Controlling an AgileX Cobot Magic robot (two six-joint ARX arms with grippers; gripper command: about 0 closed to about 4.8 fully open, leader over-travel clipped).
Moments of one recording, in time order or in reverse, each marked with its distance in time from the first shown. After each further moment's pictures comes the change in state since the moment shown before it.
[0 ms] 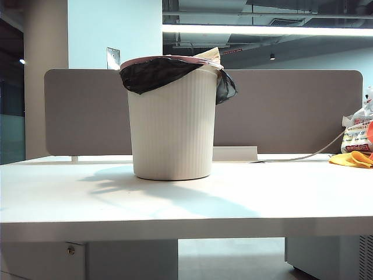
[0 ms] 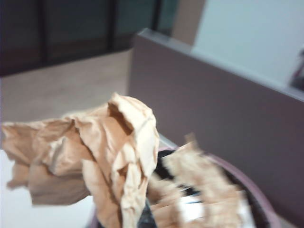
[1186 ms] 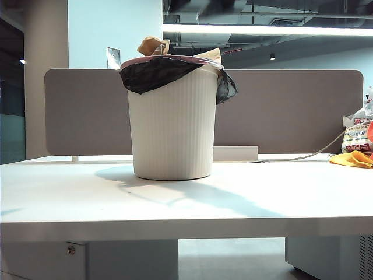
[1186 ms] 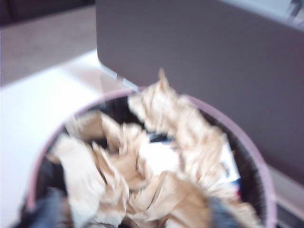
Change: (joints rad) left arm 0.000 0.025 0.006 0.016 0.098 -0.080; right arm -0.063 0.097 0.011 -0.064 0.026 -0.018
